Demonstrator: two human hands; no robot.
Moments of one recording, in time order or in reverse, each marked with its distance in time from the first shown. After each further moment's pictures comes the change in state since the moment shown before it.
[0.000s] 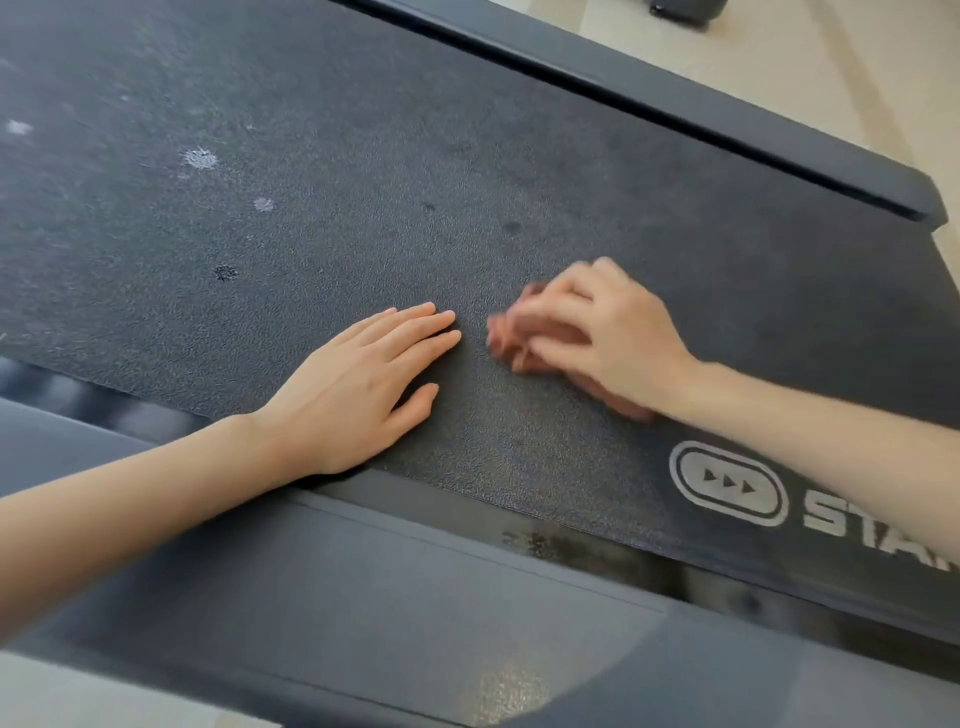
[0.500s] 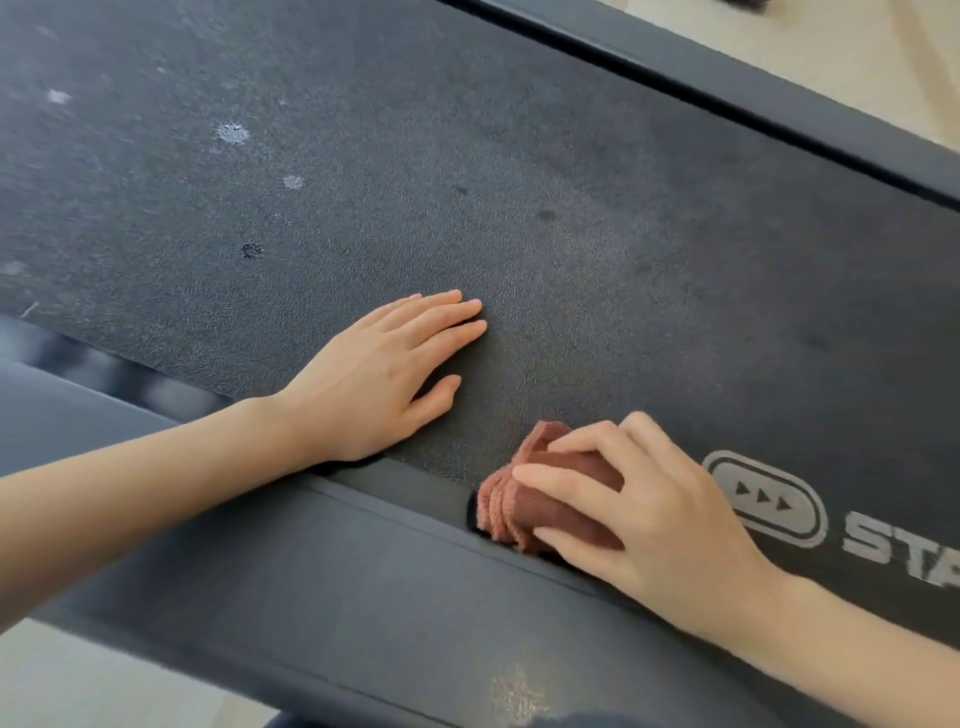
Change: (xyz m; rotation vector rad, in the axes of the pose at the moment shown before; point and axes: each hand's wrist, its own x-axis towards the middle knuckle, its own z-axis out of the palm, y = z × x) left_hand 0.000 -0.001 0.001 -0.017 0.026 0.003; right_hand -0.090 -0.087 -0.020 0.055 -0.098 -0.071
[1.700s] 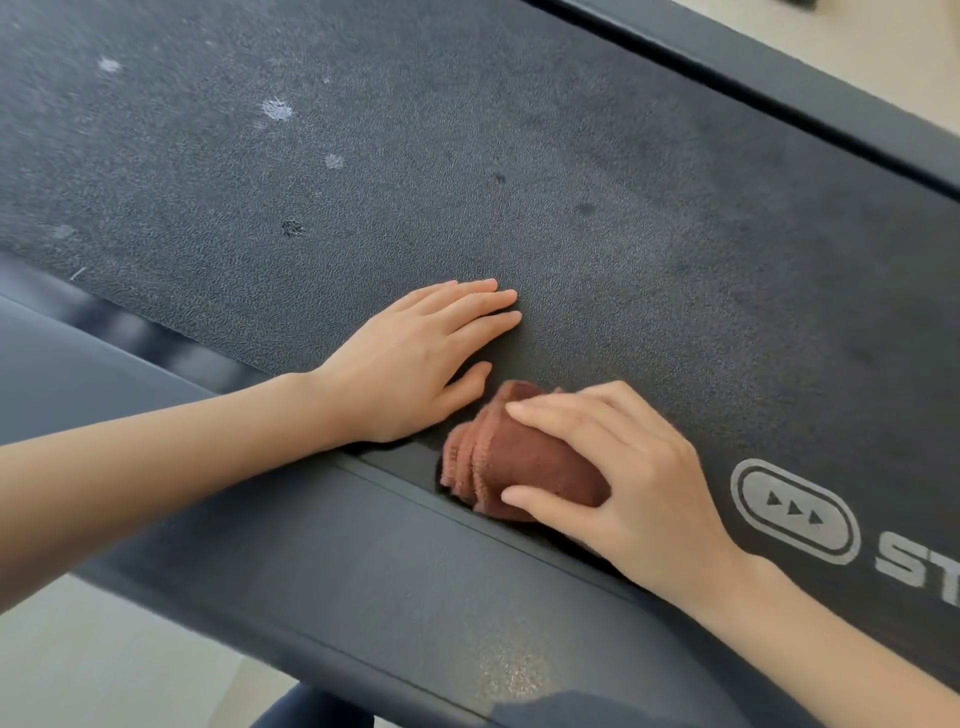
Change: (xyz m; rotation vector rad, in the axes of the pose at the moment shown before) left_hand 0.001 0.002 0.002 -0.020 0.044 -0.002; right_hand 0.033 -0.014 0.016 0.232 0.139 0.096
